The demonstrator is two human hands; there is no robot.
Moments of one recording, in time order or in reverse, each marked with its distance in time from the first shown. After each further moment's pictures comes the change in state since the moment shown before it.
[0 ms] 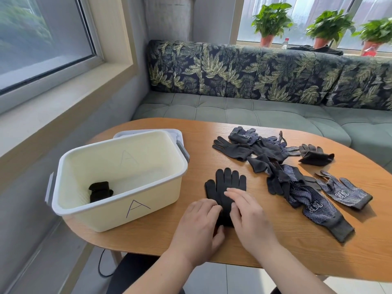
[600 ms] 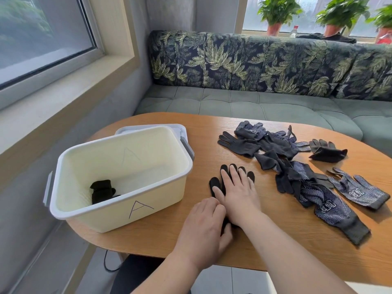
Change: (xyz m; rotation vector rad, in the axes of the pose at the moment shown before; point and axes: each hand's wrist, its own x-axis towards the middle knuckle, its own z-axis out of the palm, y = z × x) left_hand 0.003 0.001 0.000 -0.038 0.012 -0.026; right_hand 0.073 -0.006 0.044 -0.495 -0.443 0.290
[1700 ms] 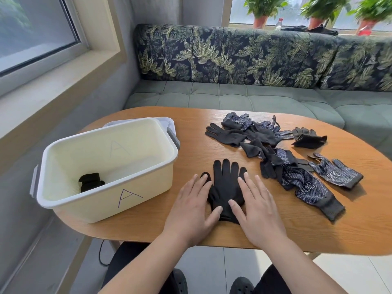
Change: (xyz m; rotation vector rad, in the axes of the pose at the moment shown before) left_hand 0.006 0.001 -0.009 -0.003 -0.257 -0.170; right_hand -0.098 0.074 0.011 0.102 0.188 -0.030
